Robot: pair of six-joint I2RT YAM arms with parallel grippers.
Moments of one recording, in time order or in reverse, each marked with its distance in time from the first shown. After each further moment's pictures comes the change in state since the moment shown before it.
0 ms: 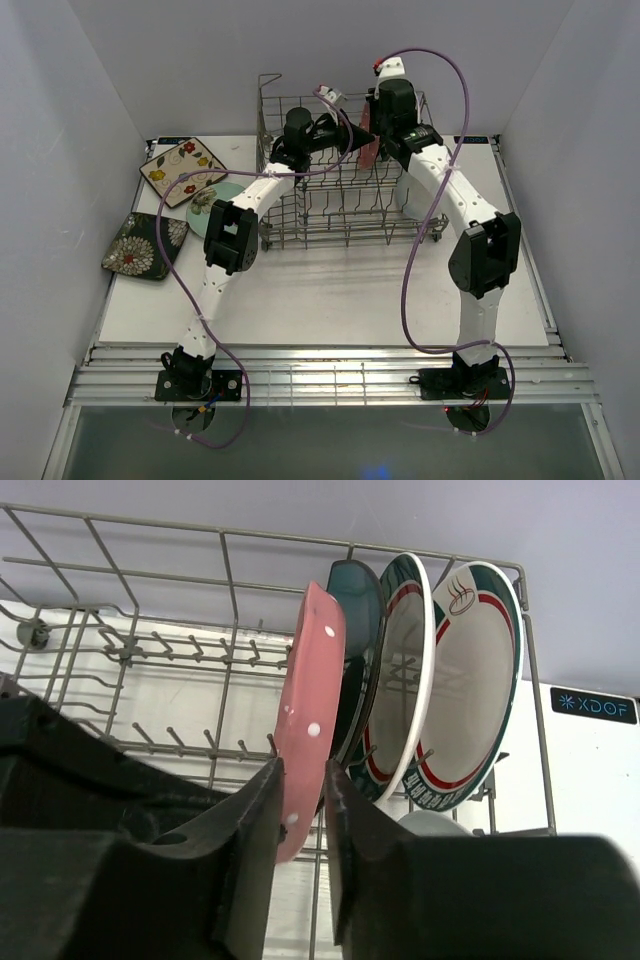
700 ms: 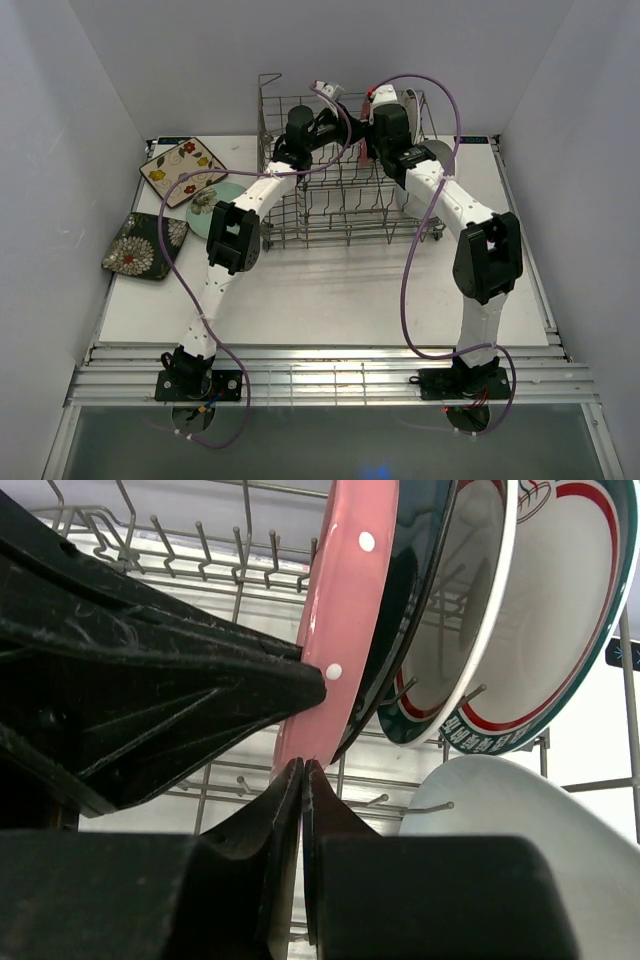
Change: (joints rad) left arm 0.003 0.037 0.073 -0.017 -0.152 -0.072; right arm 0.014 -0.069 -0.266 0.116 -0.032 0.011
